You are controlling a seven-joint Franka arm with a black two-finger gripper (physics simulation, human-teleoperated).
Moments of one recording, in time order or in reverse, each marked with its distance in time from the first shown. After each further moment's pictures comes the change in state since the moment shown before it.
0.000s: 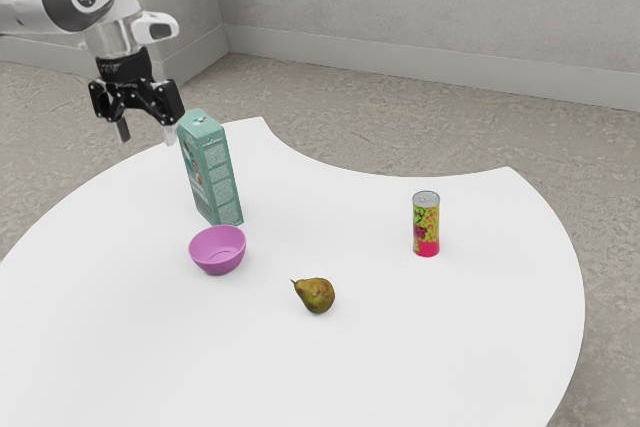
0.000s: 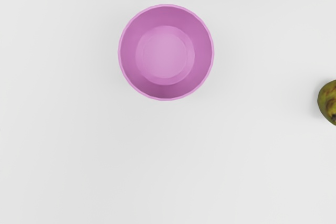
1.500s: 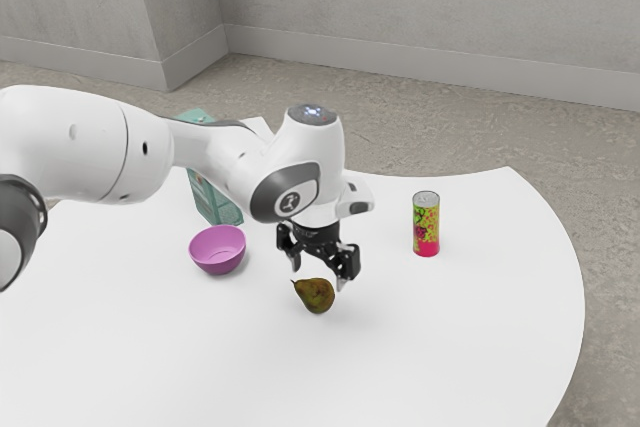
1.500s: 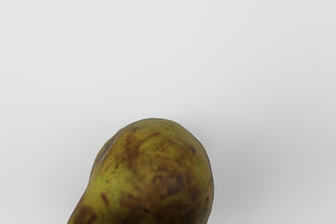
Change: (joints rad) arm -0.380 0.368 -0.073 -0.182 0.093 0.586 -0.303
